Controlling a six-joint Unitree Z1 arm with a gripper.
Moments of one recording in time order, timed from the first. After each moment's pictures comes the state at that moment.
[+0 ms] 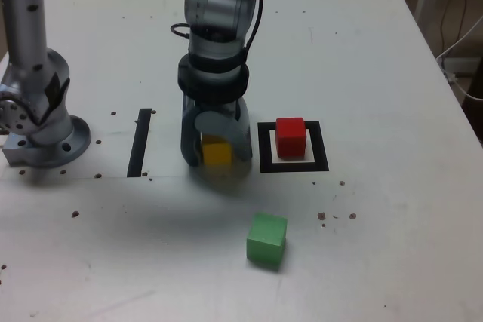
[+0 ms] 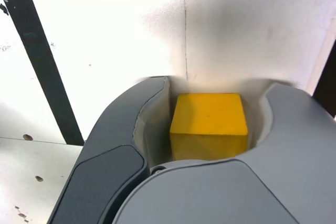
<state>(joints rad) -0.13 1.84 -0.98 0.86 0.02 -0.18</state>
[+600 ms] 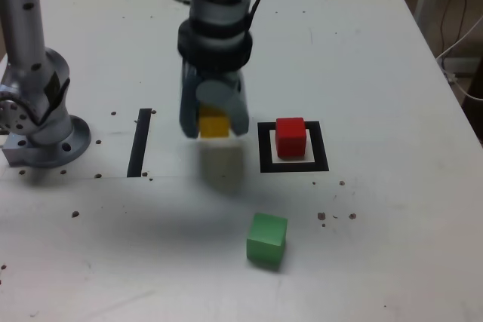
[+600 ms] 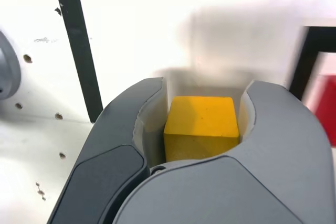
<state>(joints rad) -0.13 1.80 -1.19 1.14 0.06 -0.20</state>
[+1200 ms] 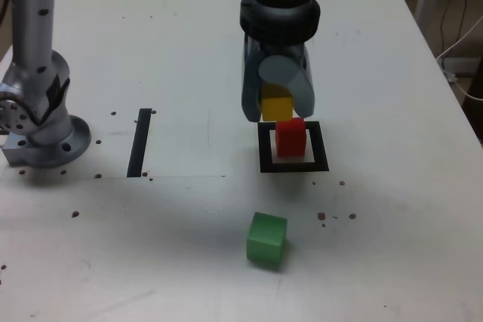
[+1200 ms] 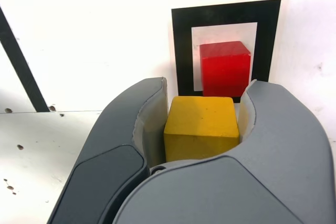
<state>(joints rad) -0.13 1.93 -1.53 1.25 0.07 -0.12</state>
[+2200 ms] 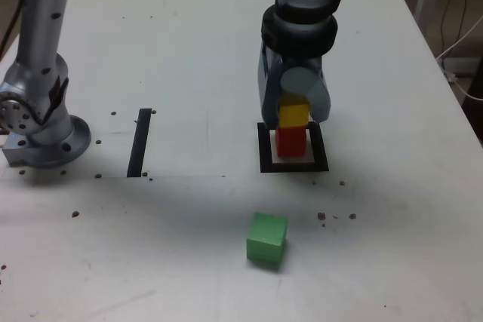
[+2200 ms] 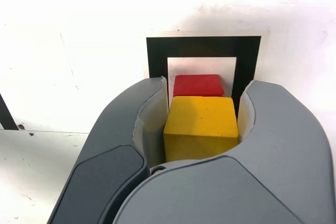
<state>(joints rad) -0.07 2.01 -1.53 1.18 0.07 -0.12</state>
